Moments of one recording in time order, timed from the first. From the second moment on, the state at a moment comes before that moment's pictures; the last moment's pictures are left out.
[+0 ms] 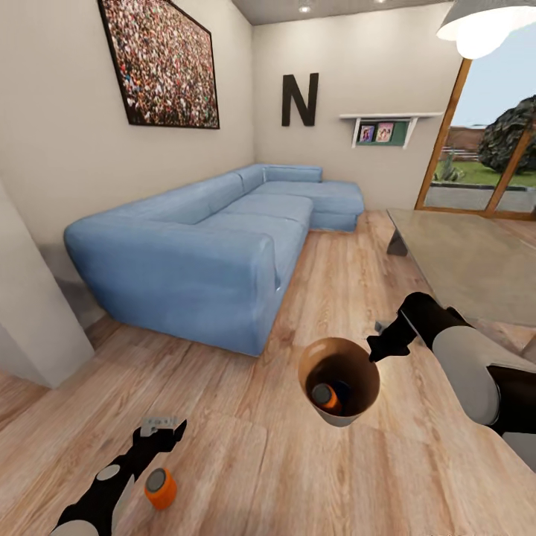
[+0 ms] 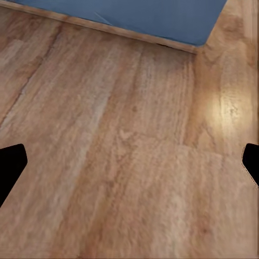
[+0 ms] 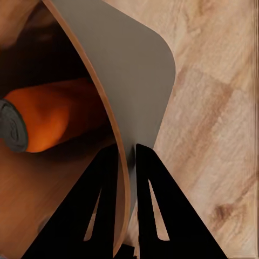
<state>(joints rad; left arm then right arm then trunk) -0.52 0.04 0.47 -0.45 -0.30 -0.21 -0.35 -1.28 -0.19 -0.13 -0.22 0.69 1.04 0.85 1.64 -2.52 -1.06</state>
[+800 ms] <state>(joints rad) -0.52 0.09 0.47 -0.44 -0.29 -0.21 -0.34 -1.28 -0.18 -0.13 -0.22 0.70 1.04 0.85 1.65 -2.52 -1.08</state>
